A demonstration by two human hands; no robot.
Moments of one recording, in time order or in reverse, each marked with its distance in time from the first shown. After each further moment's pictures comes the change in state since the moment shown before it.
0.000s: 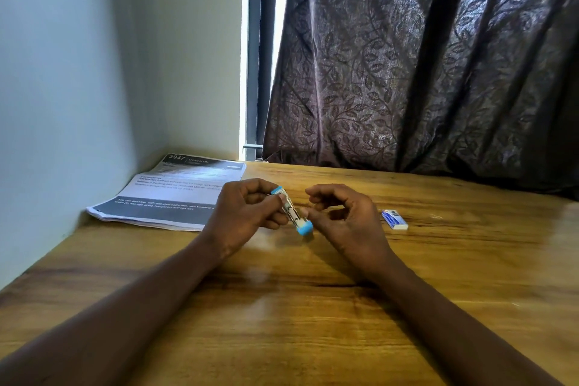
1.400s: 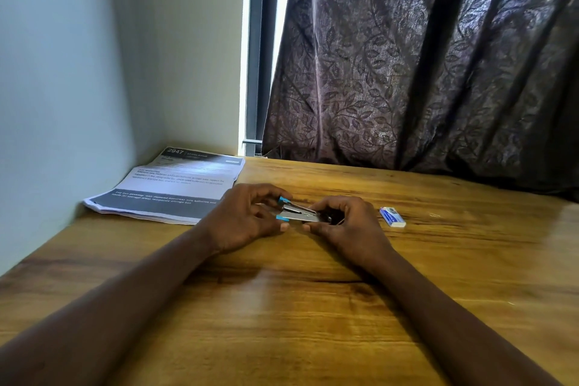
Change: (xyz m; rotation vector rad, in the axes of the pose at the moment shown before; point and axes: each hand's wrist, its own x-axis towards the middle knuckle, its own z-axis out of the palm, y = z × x) left_hand 0.004 -0.009 -0.013 0.296 -0.264 0.011; right_hand 0.004 0.013 -0.012 -0.315 -0.162 0.150
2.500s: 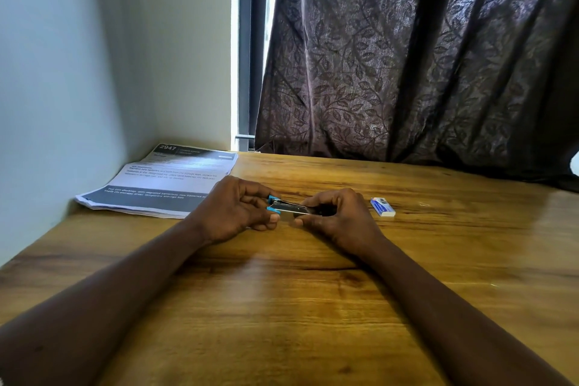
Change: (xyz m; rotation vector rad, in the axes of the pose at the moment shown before) left_hand 0.000 0.001 0.001 -0.145 -0.026 -0.085; right_hand 0.000 0.011 -0.003 0.098 -0.055 0.011
